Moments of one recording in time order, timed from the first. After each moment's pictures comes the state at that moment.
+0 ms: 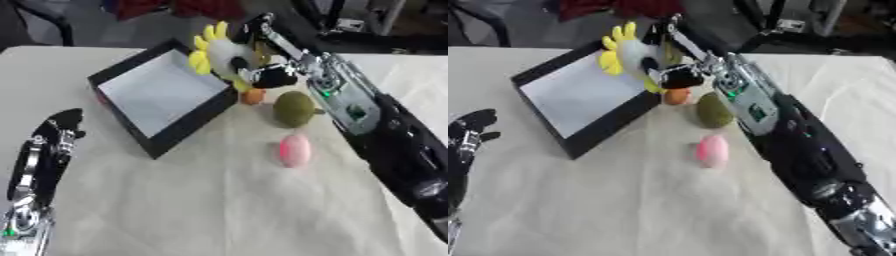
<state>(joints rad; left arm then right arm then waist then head) -0.13 0.13 0.01 -1.70 -0.14 -0.10 -0.04 -0.91 -0.30 0.40 -1.25 0.51 -0.09 0.13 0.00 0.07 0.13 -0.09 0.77</state>
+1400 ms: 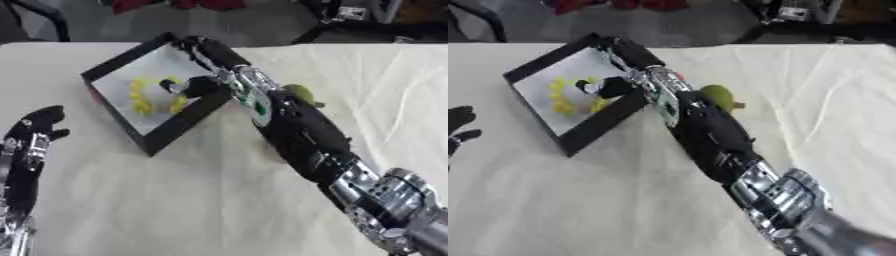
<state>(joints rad) -0.20 0.09 -0.04 -1.70 -0.11 -0.11 -0.09 -0.99 -0.09 0.25 -0.80 0.93 -0.18 -0.02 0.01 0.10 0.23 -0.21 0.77</state>
